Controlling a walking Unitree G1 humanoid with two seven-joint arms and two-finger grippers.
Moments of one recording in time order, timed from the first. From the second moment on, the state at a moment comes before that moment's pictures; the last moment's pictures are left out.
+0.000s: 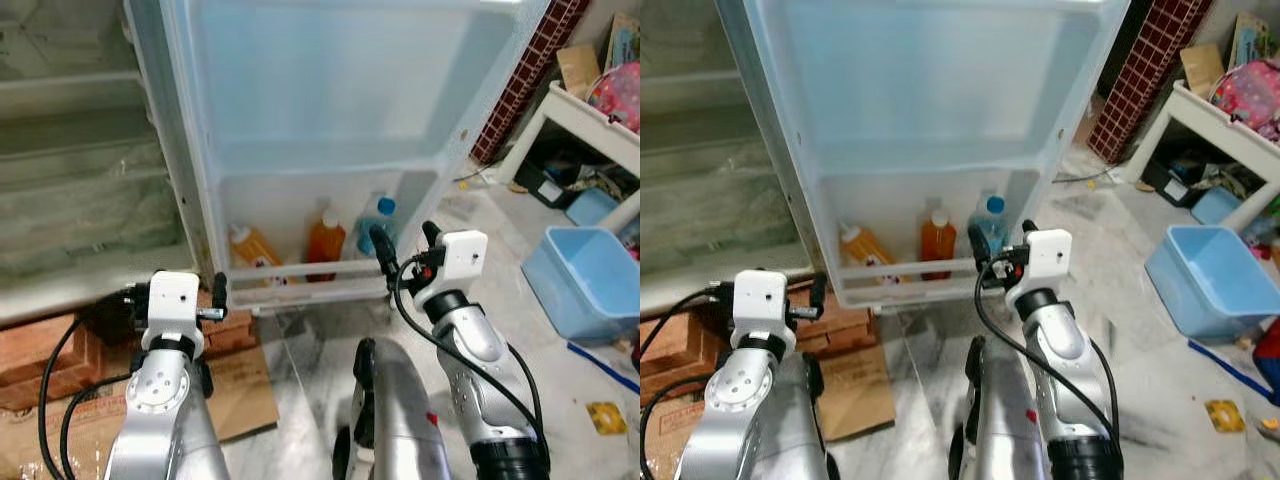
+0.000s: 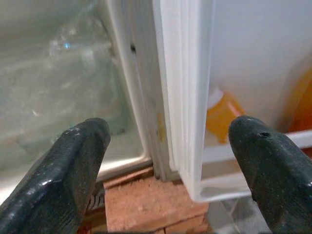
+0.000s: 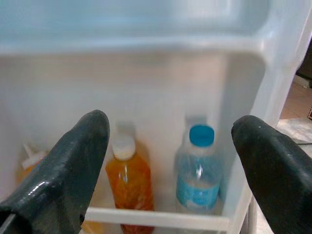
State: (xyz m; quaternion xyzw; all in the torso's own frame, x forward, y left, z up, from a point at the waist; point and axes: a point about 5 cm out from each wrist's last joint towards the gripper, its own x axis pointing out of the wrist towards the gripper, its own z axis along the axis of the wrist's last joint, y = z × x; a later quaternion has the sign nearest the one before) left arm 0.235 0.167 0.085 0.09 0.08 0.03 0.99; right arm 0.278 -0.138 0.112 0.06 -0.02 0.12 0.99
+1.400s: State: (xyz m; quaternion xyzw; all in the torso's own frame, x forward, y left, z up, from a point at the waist) left arm 0.203 0.178 0.087 0.11 0.06 0.02 0.99; right arm 0.221 -0.170 0.063 0.08 0.16 0.08 0.98
